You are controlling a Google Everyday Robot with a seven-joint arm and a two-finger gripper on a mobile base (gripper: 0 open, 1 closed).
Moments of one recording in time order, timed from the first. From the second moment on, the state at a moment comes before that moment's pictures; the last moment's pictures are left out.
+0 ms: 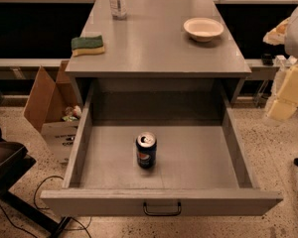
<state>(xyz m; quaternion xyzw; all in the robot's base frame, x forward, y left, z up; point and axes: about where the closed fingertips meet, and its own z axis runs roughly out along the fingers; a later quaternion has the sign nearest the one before) 0.438 -0.216 0.980 -0.60 0.78 -0.04 0.16</state>
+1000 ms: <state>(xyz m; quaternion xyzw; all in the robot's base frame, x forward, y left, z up) 0.426 -0.183 0.819 -0.57 0.75 0.16 0.29</state>
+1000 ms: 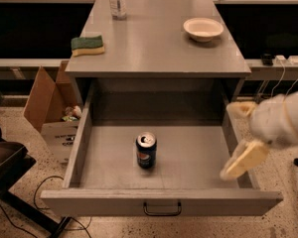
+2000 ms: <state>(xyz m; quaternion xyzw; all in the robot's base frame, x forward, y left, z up) 0.484 -0.035 0.775 -0.50 0.63 0.33 0.49</state>
